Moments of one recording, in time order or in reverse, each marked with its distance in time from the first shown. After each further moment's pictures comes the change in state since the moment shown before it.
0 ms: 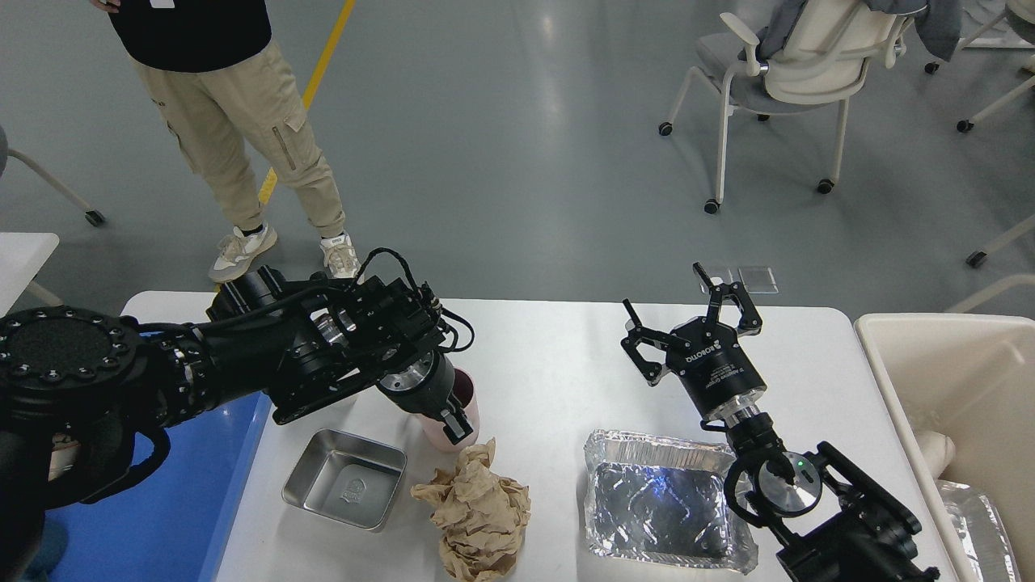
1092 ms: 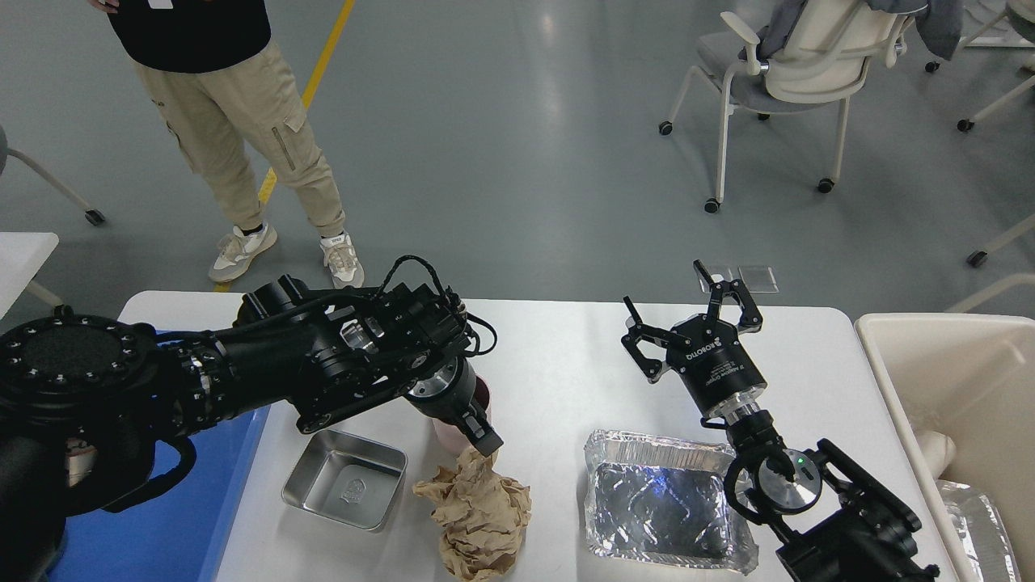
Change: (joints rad) left arm 0.015 -0.037 -0.083 -0.052 -0.052 -0.080 0.191; right arm 0.005 0.000 0.003 0.001 0.000 -0.005 0.000
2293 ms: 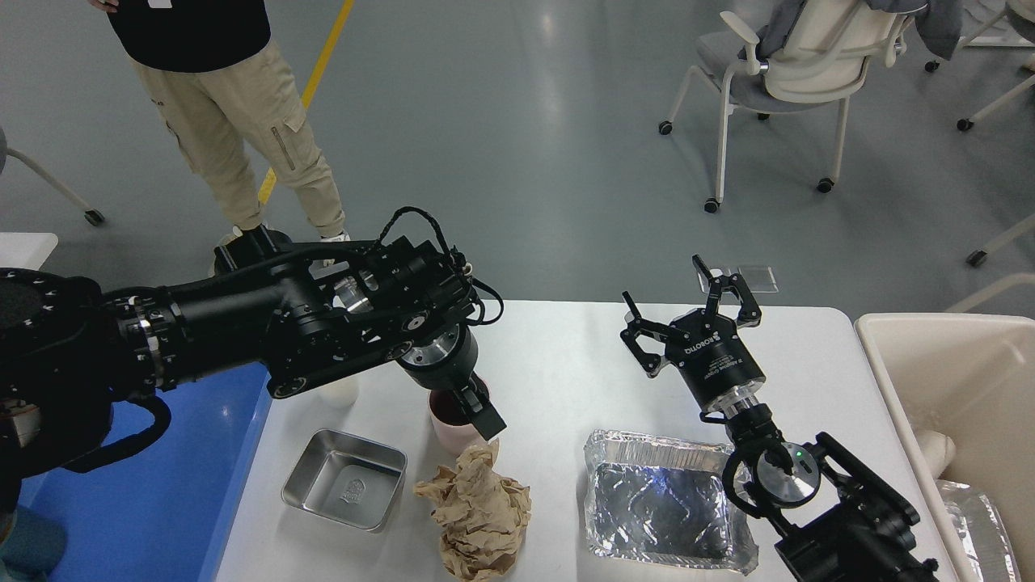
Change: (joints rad) left arm -0.100 0.060 -0.041 -0.168 0.000 -0.102 0.024; right arm 0.011 0.002 0.002 0.002 0.000 -0.017 -0.002
